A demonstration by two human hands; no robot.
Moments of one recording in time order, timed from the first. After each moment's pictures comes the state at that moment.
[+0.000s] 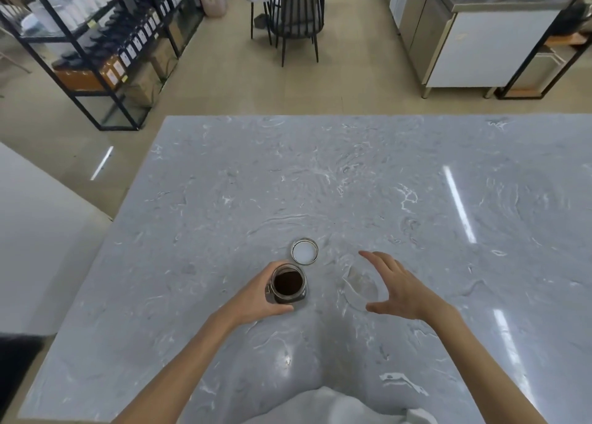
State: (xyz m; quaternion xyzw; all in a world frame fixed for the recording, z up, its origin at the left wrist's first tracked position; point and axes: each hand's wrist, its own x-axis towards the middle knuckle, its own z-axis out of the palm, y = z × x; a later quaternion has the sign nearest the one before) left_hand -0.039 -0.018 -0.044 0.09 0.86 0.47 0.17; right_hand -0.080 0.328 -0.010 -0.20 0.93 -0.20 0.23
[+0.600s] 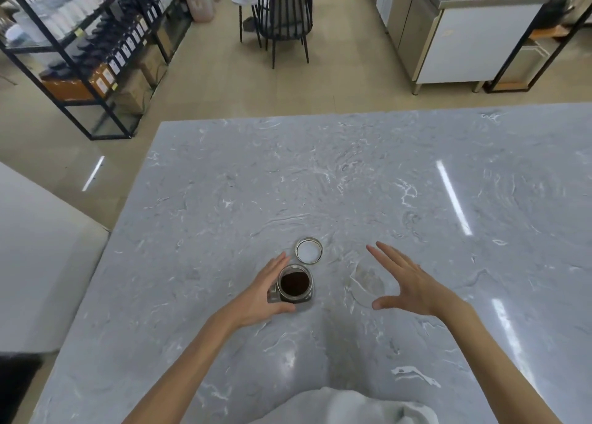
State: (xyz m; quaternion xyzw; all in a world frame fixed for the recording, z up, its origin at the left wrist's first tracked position) left_hand -0.041 -0.038 -0.043 0.11 0.86 0.43 0.24; right_hand -0.075 0.330 -0.010 -0.20 0.93 -0.21 0.23
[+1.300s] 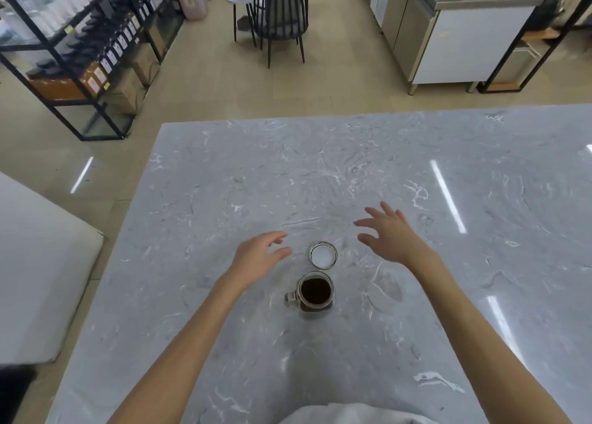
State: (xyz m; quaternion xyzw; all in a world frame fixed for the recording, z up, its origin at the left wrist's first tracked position) left_hand -0.118 -0.066 0.000 0.01 0.93 0.35 0.14; right_hand -0.153 0.239 0.036 -0.10 0.97 -0.16 0.17
